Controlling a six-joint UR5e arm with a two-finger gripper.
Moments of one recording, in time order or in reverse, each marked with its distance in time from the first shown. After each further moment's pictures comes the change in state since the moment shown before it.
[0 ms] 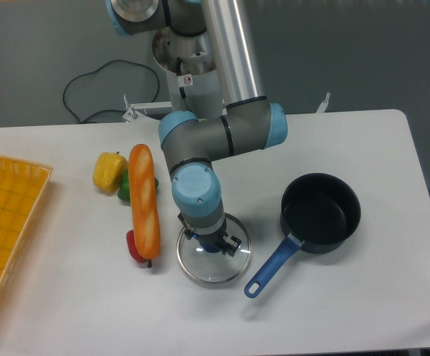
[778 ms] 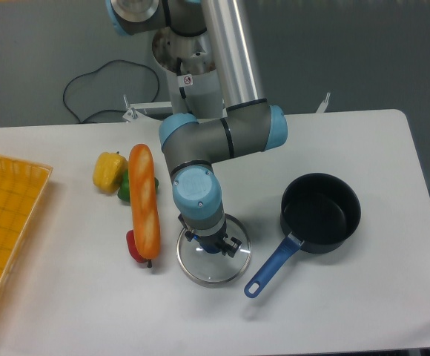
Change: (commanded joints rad) arm 0.000 -0.011 0.002 0.000 0.000 0.000
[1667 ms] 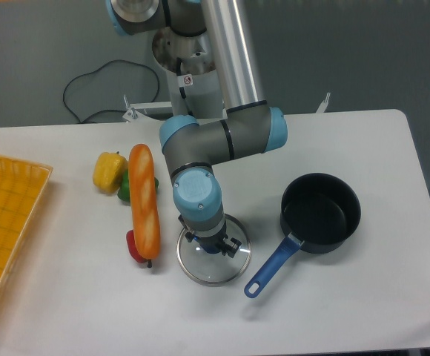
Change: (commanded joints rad) arm 0.000 -0.003 -0.002 0.000 0.002 0.000
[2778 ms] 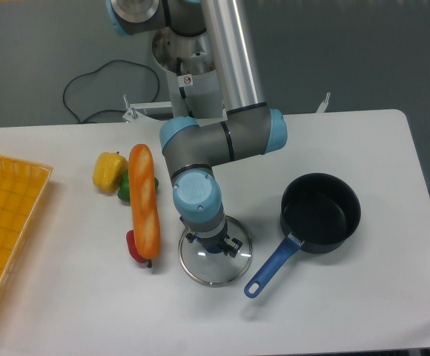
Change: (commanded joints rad) arm 0.000 -0.006 0.000 0.002 0.017 0.000
